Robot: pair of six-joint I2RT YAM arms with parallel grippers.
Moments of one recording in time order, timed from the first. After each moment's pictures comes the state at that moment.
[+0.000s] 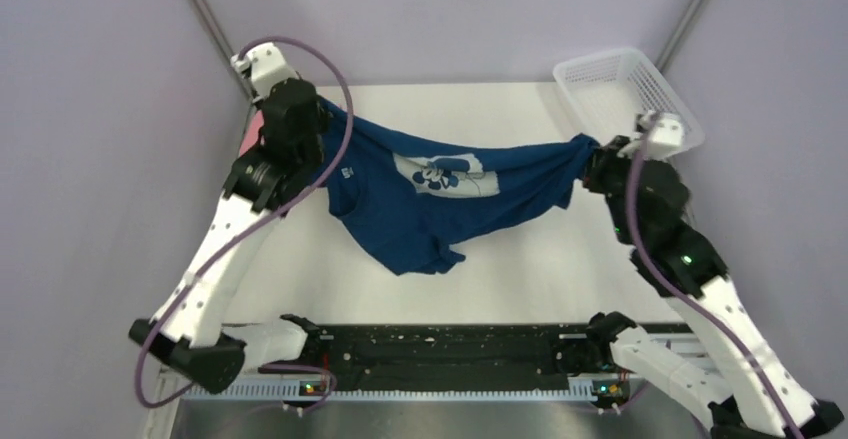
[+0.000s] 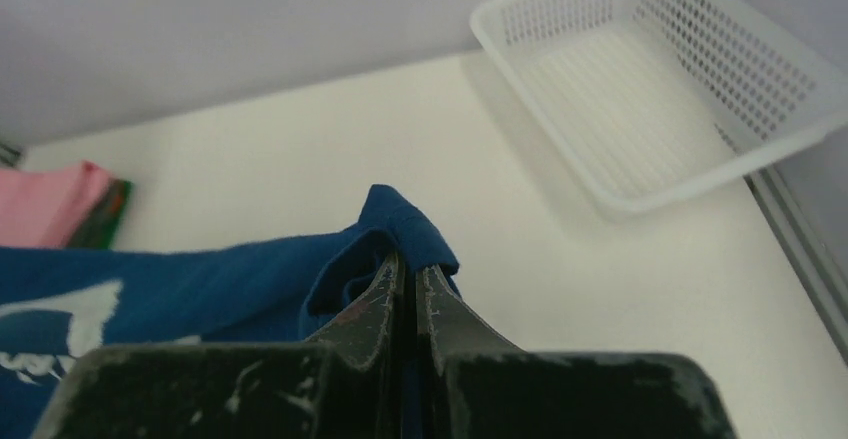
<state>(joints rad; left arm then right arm) -0.54 1.12 1.50 -0.51 -0.84 -0.40 0.52 0.69 1.09 -0.45 0.52 0.29</state>
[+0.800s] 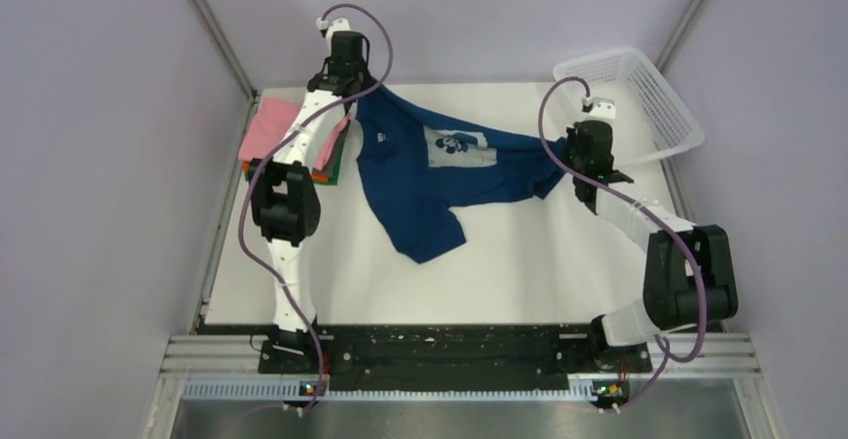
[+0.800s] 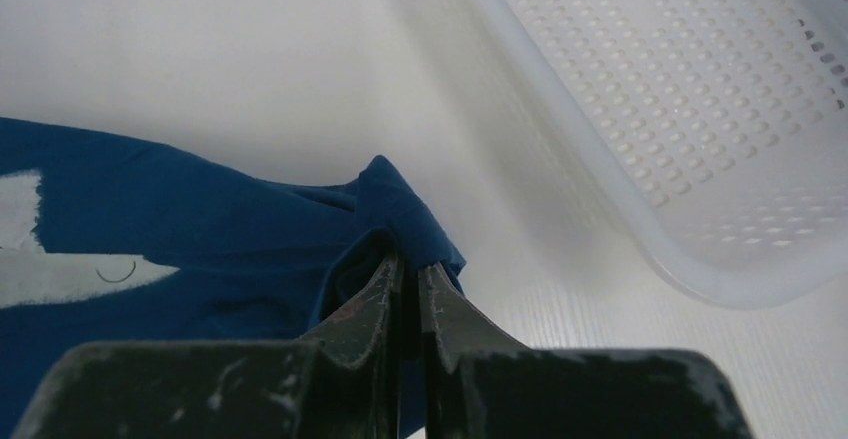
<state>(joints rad) -0.21 2.14 2.04 -0.39 -0.30 -0.42 0.14 1.45 0.86 0.16 0.26 0.21</state>
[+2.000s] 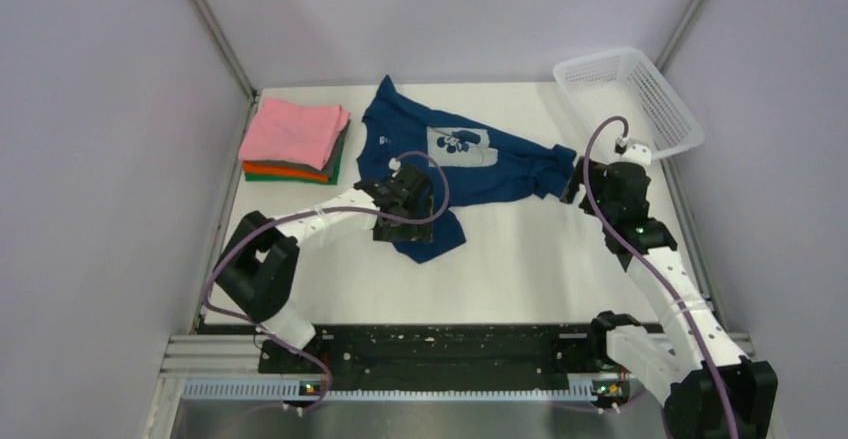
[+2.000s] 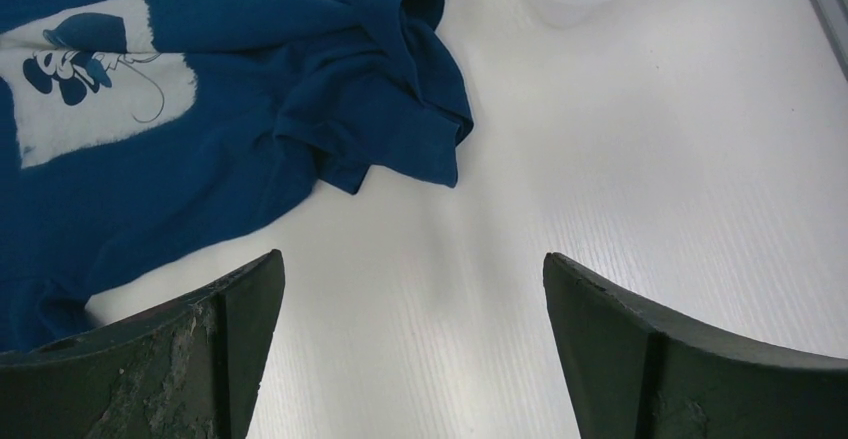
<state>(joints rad) -0.70 1.59 1.07 -0.62 -0.15 -0.61 0.12 0.91 0.68 -0.31 0.22 0.34</state>
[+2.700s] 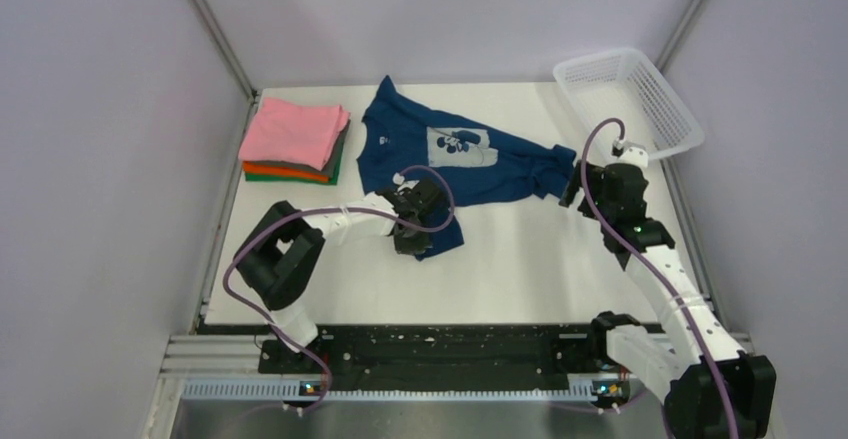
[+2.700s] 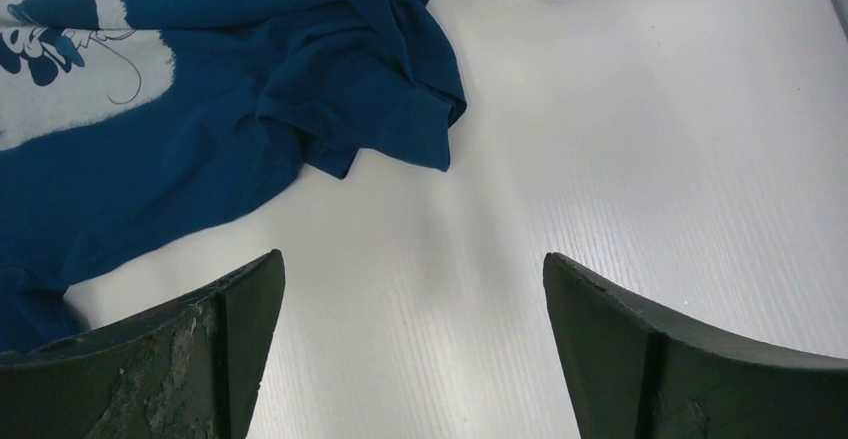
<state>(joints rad) -0.77 1.73 1.05 -0.61 -0.16 -0.83 0.12 0.92 0.67 -0.32 0.22 0.34</state>
